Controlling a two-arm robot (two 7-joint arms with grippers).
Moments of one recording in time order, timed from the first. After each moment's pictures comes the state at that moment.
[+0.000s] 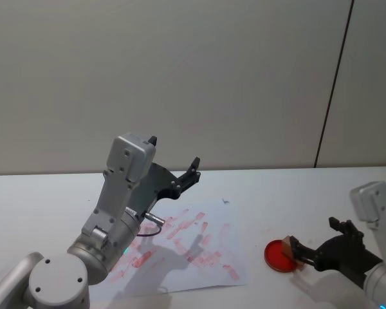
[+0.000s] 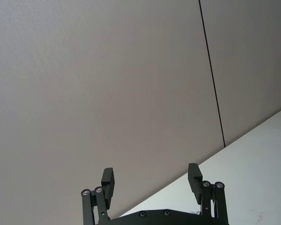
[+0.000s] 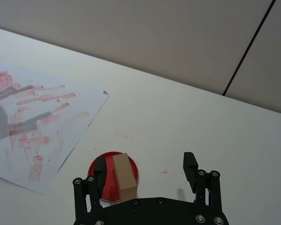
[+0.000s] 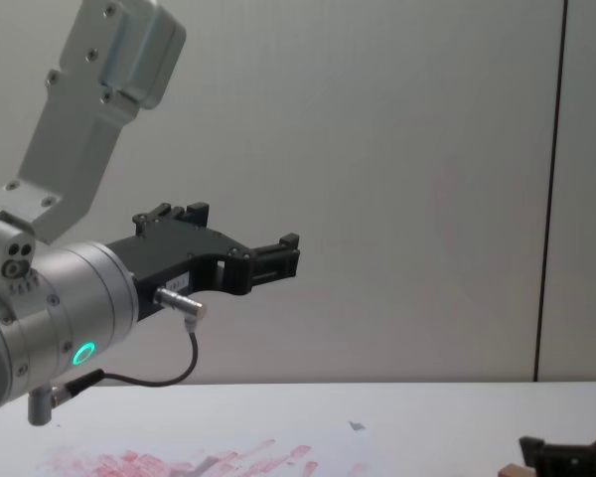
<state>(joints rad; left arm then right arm) -0.24 0.38 0.45 -1.63 -0.20 0.01 -0.01 -0.02 0.36 -0.25 -1.73 0.18 0.36 0.16</state>
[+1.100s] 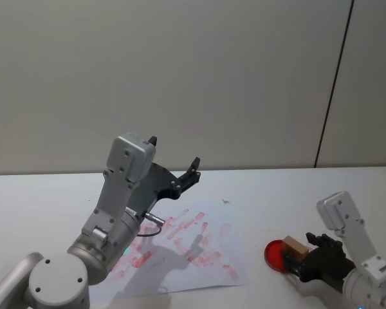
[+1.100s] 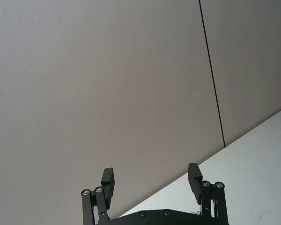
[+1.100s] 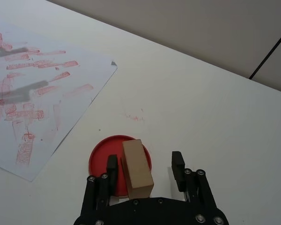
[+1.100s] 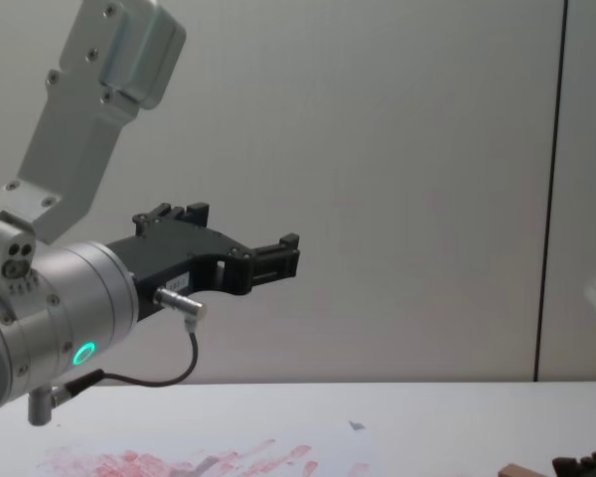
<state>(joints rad) -0.24 0.38 0.45 -1.63 -0.20 0.01 -0.01 0.07 0.30 -0.29 -1.57 0.05 0.39 0.23</state>
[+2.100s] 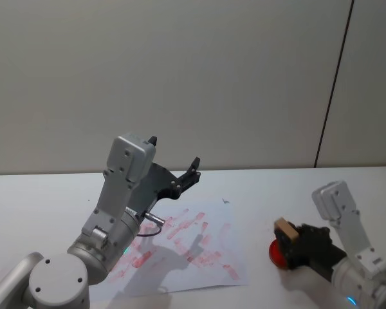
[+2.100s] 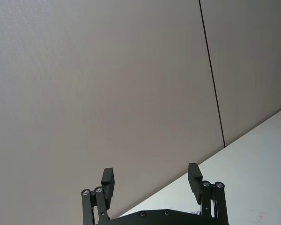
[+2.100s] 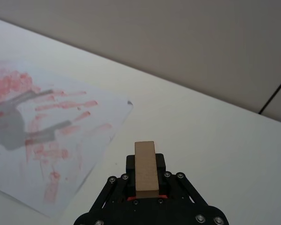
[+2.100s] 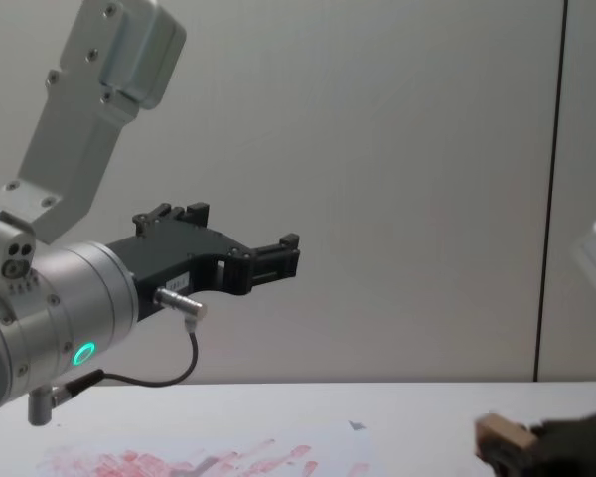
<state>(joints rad) -0.24 0.38 0.45 -1.63 -0.20 0.01 -0.01 0.09 0.27 -0.30 -1.56 0.08 0.30 0.24</state>
